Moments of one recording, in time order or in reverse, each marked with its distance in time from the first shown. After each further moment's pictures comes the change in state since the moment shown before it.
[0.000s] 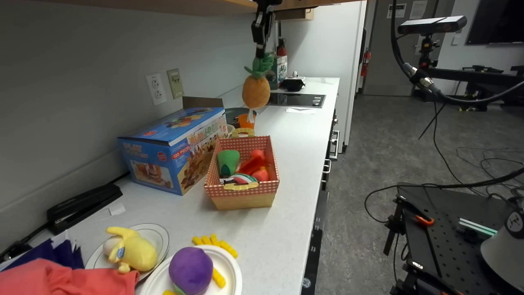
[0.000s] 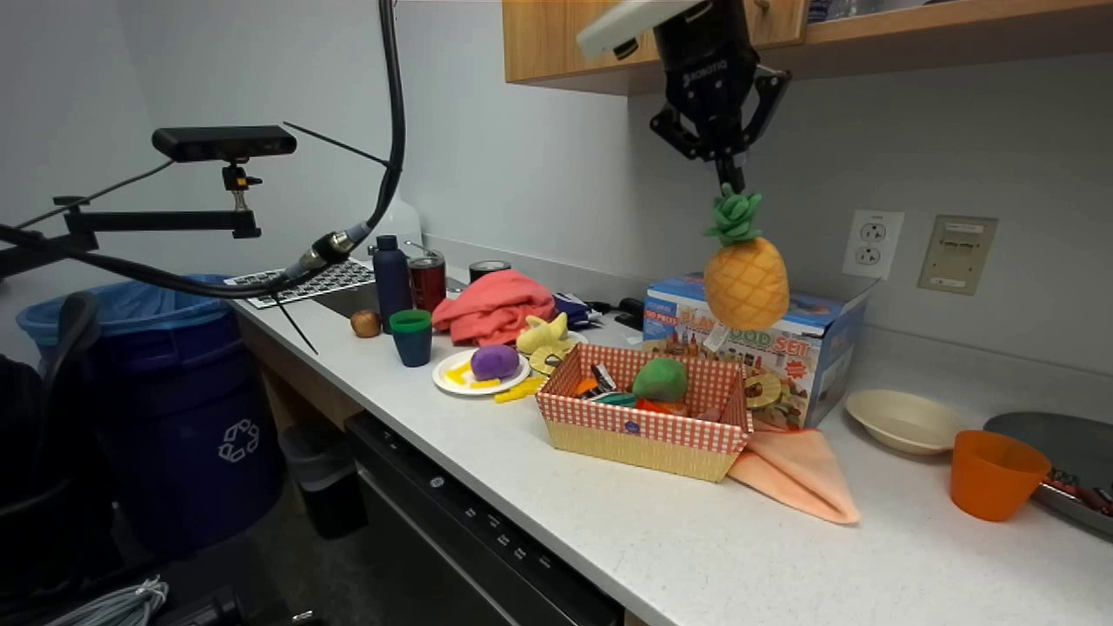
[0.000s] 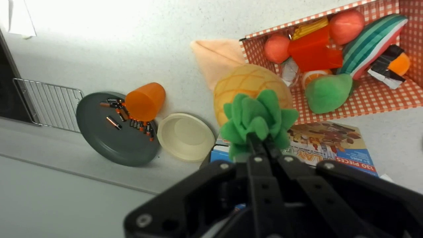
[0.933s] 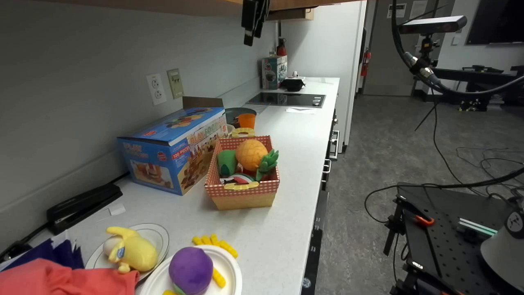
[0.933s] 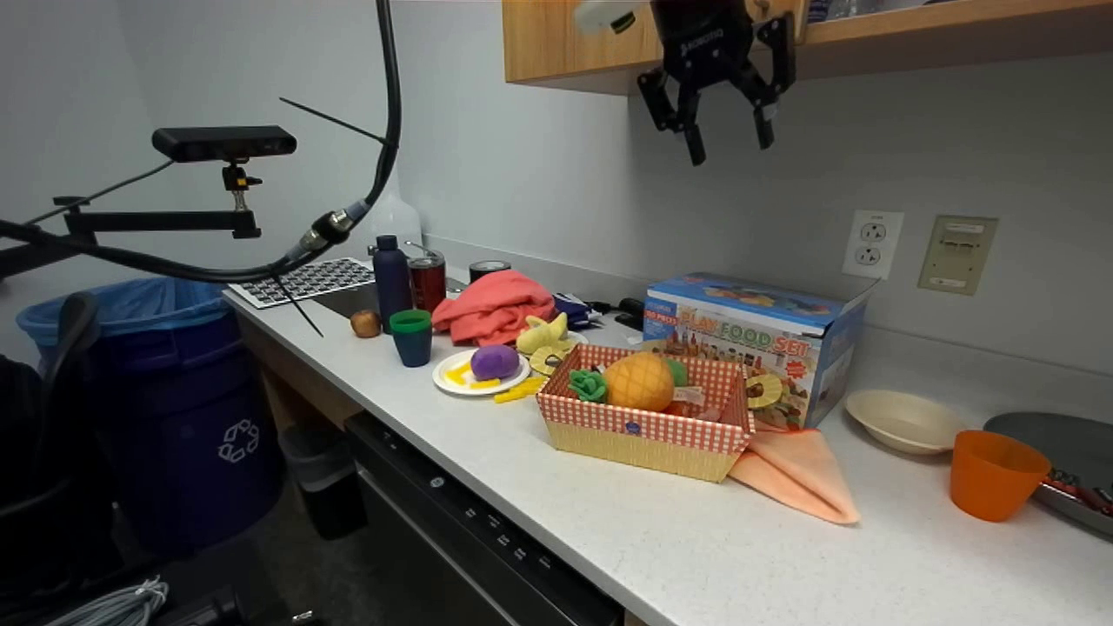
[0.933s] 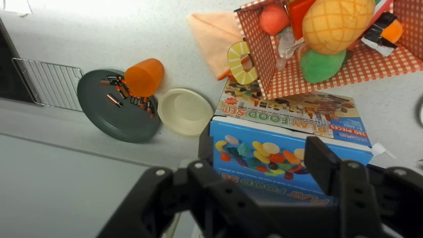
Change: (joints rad) arm 0.009 -0.006 0.001 0.052 0.025 0.010 0.009
